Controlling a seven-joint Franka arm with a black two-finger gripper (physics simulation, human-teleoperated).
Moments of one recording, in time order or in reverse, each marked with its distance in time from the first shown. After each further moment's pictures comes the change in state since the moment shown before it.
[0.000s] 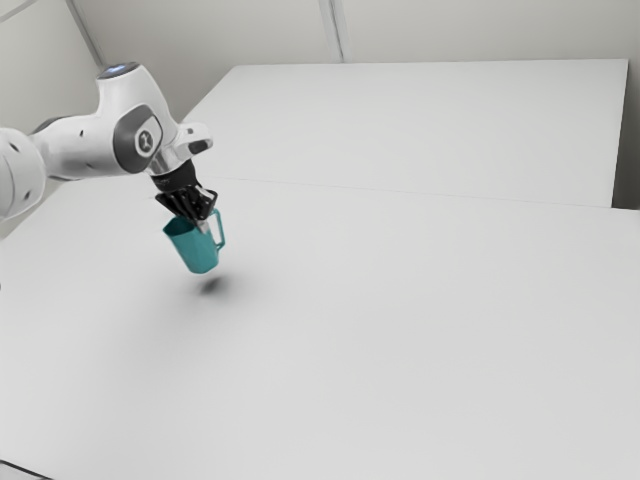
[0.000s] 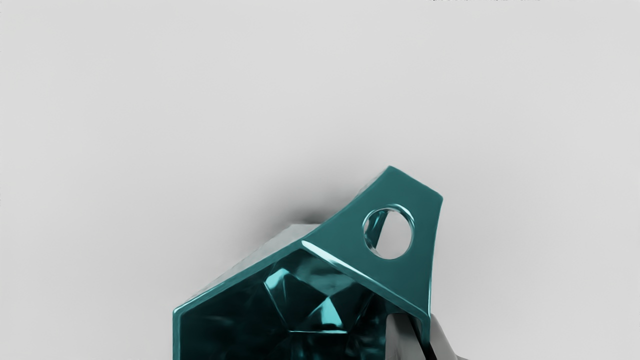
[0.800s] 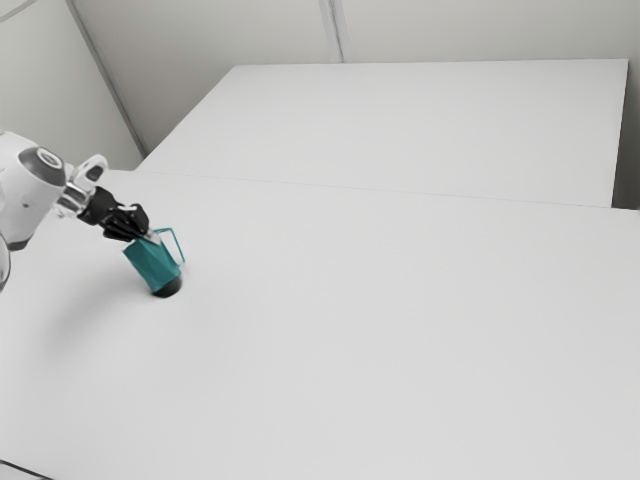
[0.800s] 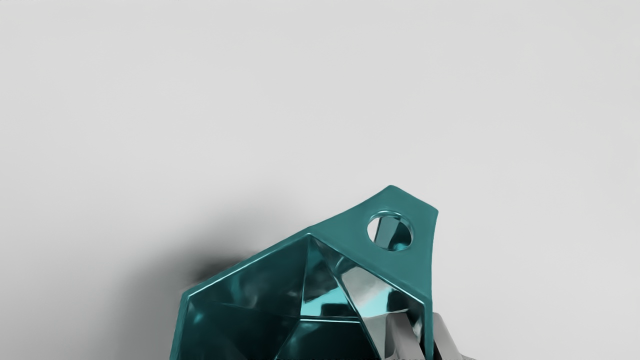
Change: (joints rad) arm 0.255 0.224 0.160 0.124 -0.672 -0.088 0.577
